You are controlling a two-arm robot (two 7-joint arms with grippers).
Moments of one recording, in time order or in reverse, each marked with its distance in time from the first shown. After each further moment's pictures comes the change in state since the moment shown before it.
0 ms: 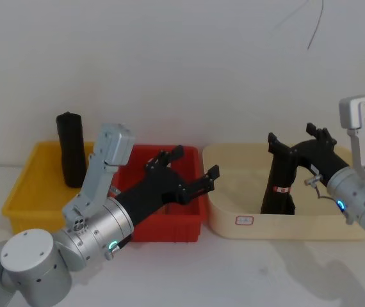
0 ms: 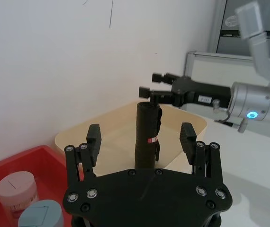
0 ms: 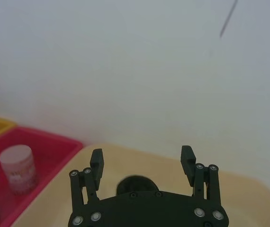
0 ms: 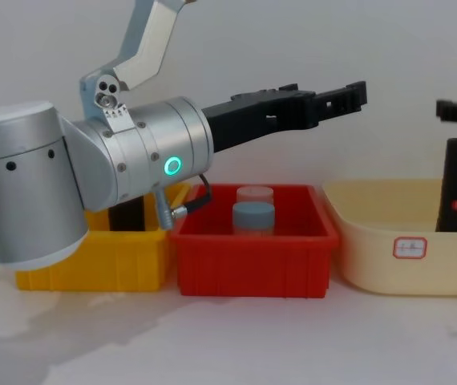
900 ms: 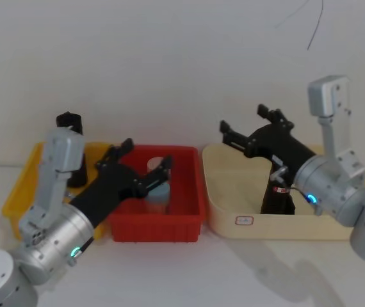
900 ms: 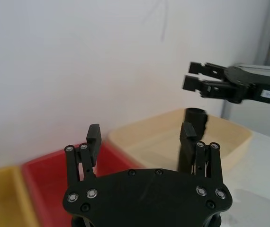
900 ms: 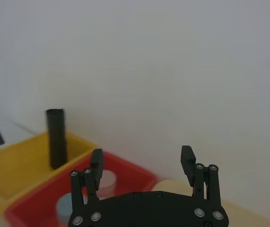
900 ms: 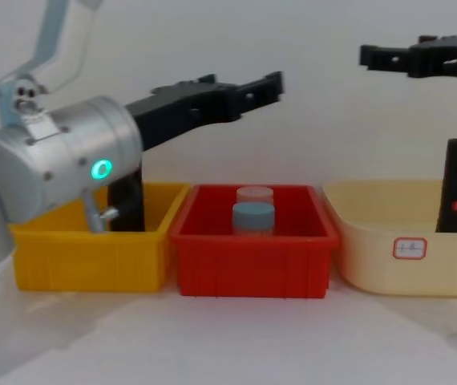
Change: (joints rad) left arm 0.106 0.059 -0.080 -0.114 0.016 -0.051 0.133; right arm -0.031 -0.015 -0.066 -0.187 0.035 0.024 0.110
